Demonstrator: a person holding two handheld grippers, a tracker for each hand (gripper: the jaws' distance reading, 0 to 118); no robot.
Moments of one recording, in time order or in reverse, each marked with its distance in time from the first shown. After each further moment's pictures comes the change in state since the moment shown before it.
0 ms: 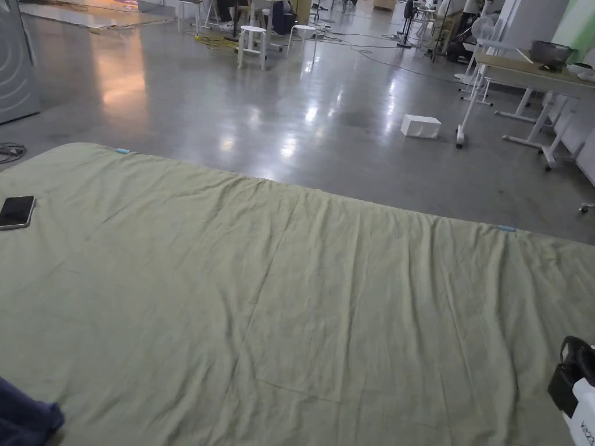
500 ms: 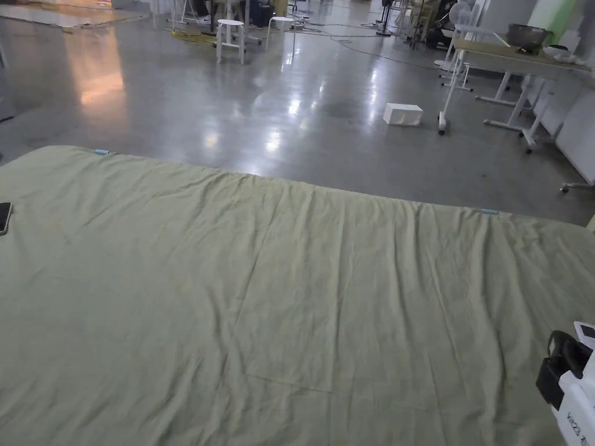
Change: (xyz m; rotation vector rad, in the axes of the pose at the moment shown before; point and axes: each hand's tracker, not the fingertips) left arm -0.018 0.018 -0.026 -0.034 0.564 -0.123; right arm 0.007 -0.015 0.005 -0.037 -0.017 0.002
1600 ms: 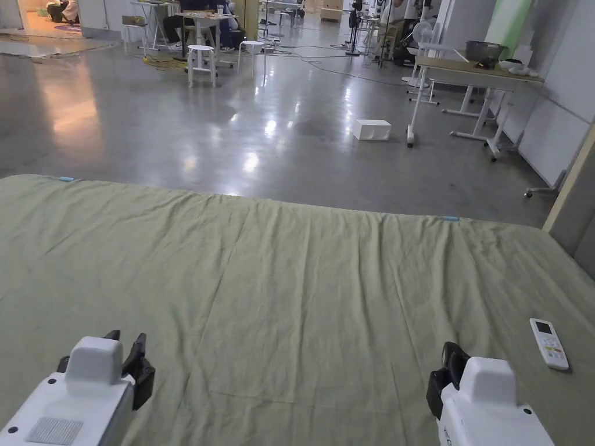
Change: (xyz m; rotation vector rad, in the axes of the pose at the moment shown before) left arm 0.369 -0.097 0.109 1.049 -0.174 -0.070; right arm -0.043 -0.027 0.015 0.019 0.065 -0.051
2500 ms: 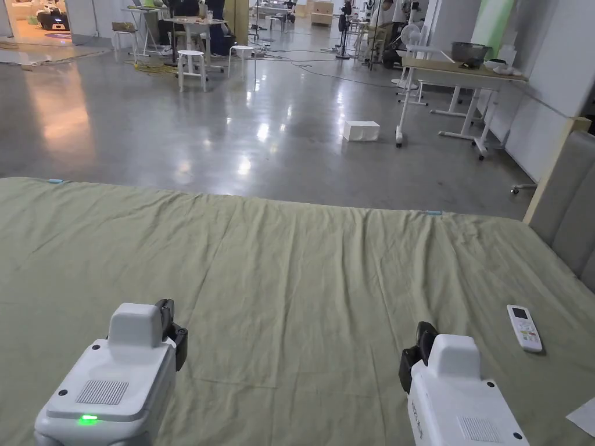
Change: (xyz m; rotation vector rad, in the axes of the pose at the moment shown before) left arm 0.060 0.025 0.010 0.067 -0.043 0.036; right arm 0.008 -0.005 0.012 0.044 0.002 -0.011
